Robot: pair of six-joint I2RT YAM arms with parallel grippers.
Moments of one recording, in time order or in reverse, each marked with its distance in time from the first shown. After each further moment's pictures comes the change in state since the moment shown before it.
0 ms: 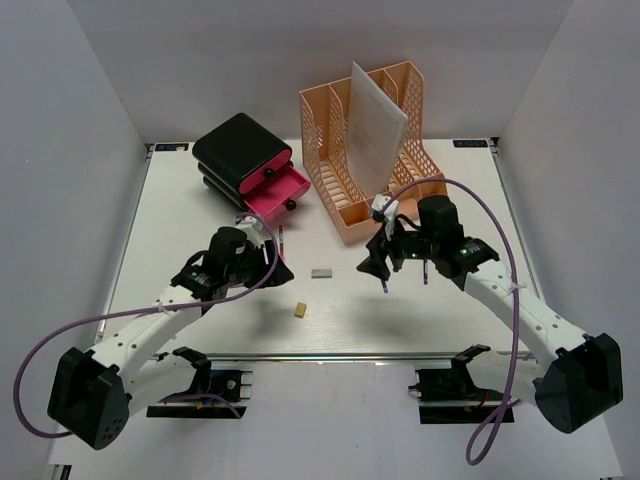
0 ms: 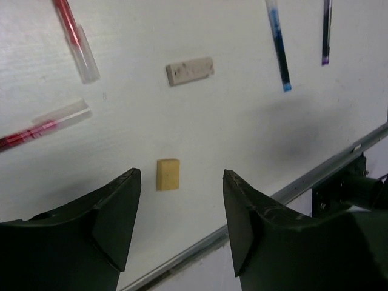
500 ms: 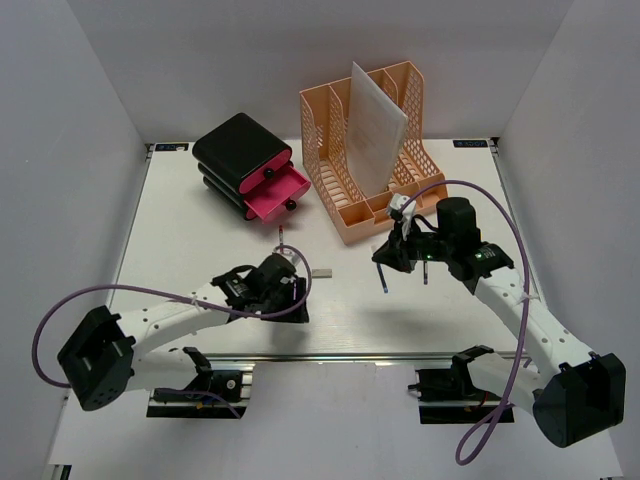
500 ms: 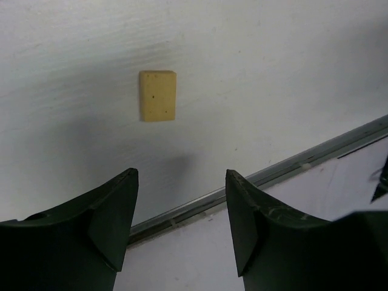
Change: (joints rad) left arm -0.328 0.166 0.016 -0.165 -0.152 -0.126; right arm -0.114 -0.079 -0.055 -0.035 -0.098 -0.005
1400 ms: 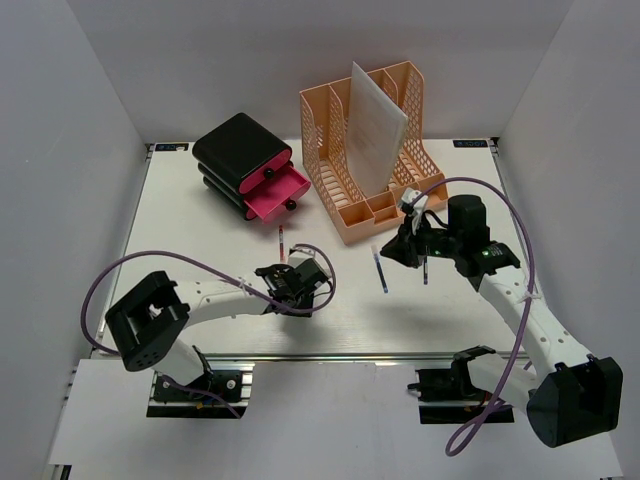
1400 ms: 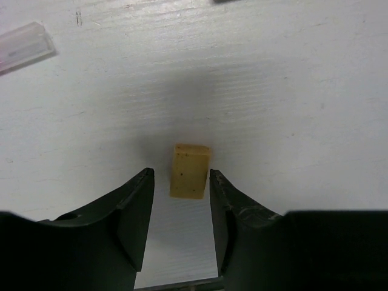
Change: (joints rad) left arm -0.164 0.323 0.163 -0.025 -0.404 -0.051; right arm -0.094 0.000 0.000 -0.001 -0.030 0.002
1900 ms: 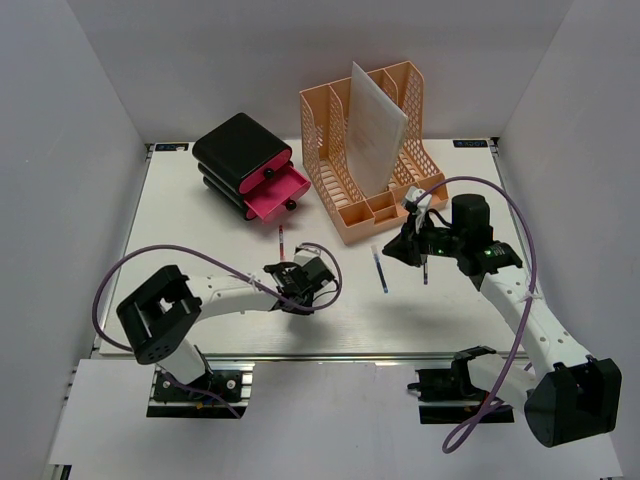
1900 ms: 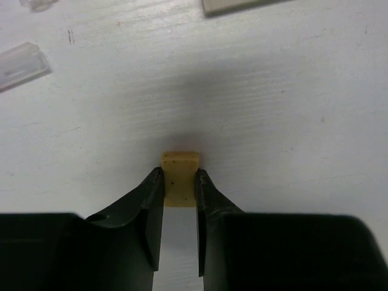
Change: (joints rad) left arm -0.001 0.072 0.045 -0.006 -0.016 0.024; right arm -0.031 0.000 0.000 -0.001 -0.028 0.000
